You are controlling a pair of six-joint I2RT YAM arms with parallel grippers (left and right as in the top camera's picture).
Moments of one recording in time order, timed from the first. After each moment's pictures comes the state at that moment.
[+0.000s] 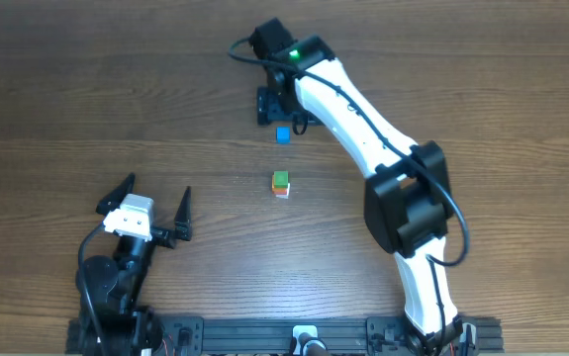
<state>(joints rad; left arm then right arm) 0.00 0.02 0.02 -0.07 0.22 0.03 0.54 2.21 1.98 -1.17 0.10 0.55</state>
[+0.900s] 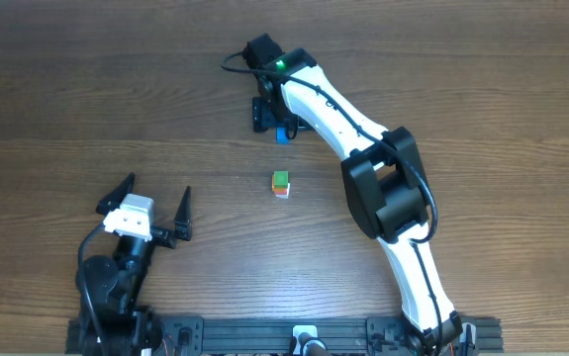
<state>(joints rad) 0.00 0.02 0.02 -0.07 0.22 0.03 0.55 2.36 1.99 -1.08 0.10 0.54</state>
